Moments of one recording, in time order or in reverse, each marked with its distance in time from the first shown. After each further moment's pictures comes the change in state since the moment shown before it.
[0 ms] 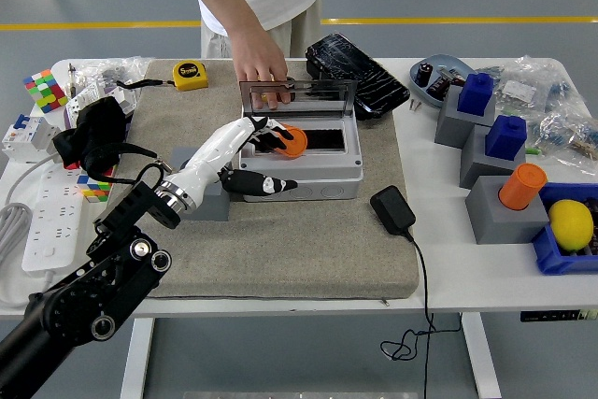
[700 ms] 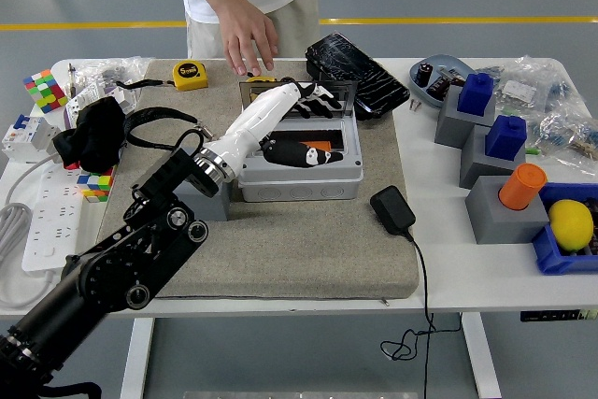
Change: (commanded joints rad) left arm -0.158 -0.054 0.003 0.046 0.042 0.006 -0.011; right arm 0.003 -0.002 -0.007 0.000 0.002 0.000 0.000
